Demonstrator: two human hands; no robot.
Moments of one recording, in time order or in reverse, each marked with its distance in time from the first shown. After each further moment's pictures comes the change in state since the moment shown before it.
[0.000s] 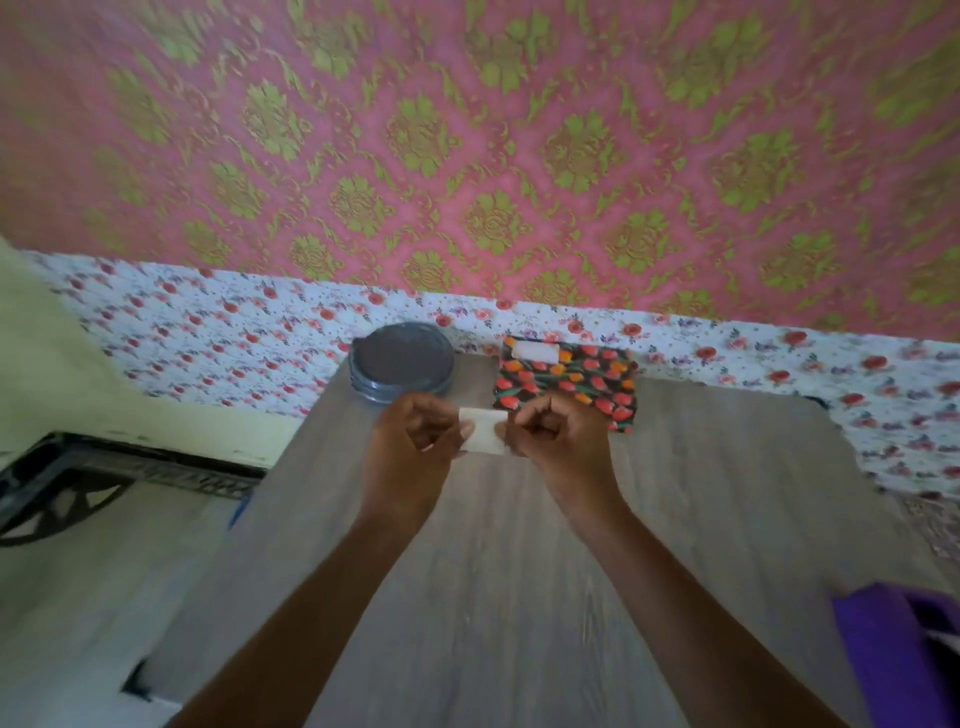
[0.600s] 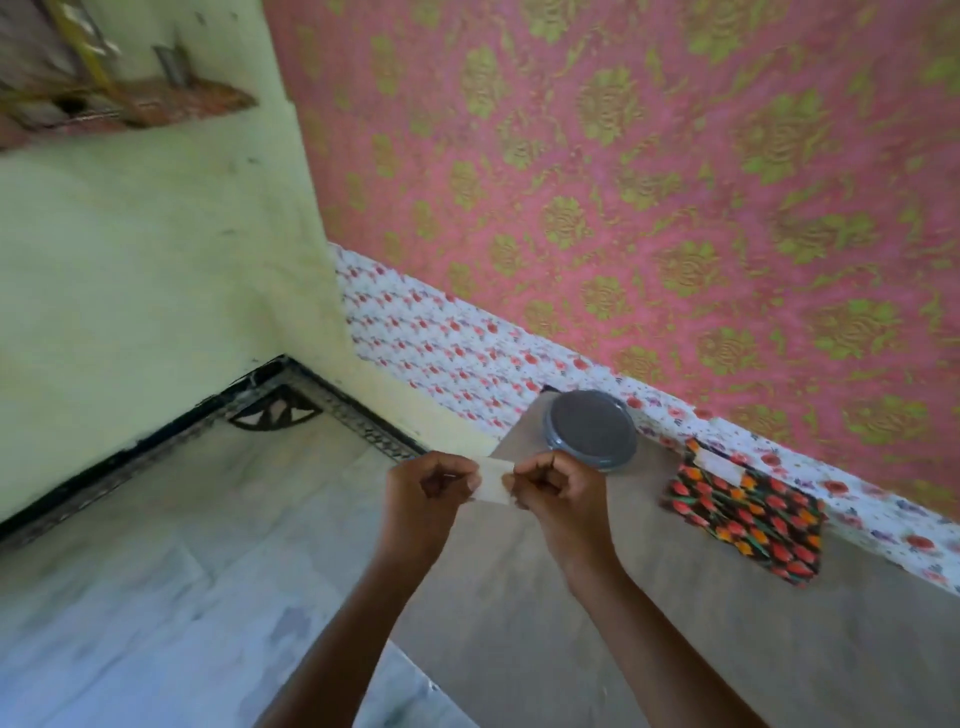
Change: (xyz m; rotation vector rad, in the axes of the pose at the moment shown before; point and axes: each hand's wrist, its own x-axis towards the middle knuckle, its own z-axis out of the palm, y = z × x) left_hand -0.010 0.104 -0.217 0.082 0.314 -0.130; right_hand -0.018 -0.141 0.206 0.088 -0.360 0.162
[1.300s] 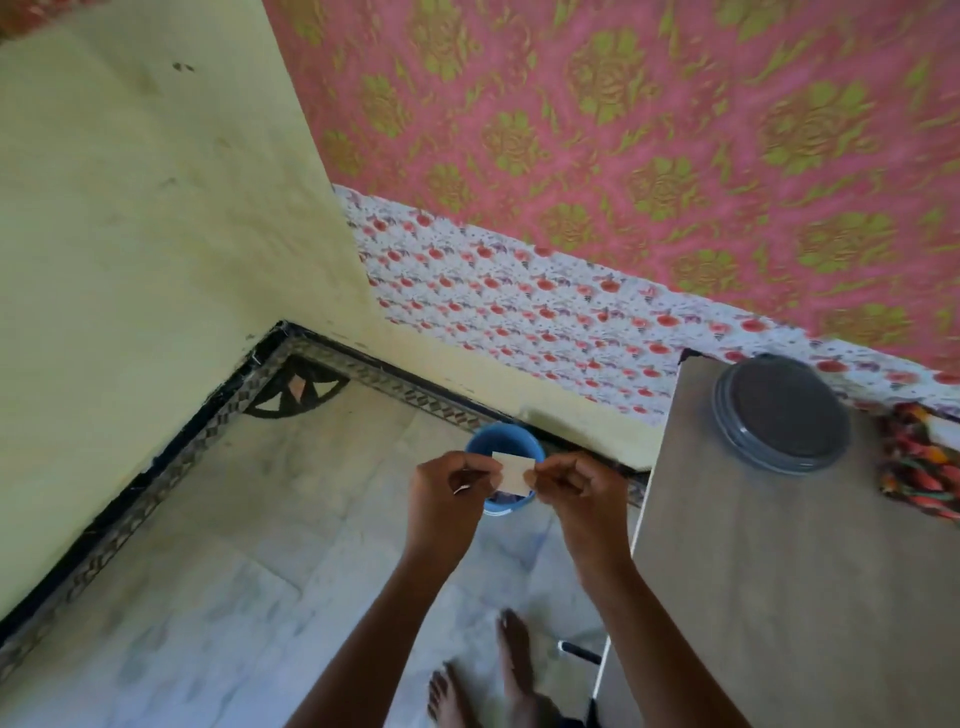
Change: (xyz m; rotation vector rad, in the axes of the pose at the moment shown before) left_hand 0.279 -0.134 -0.199 0.174 -0.207 -0.195; right_hand 0.161 0.113 0.293 0.033 0.265 0.326
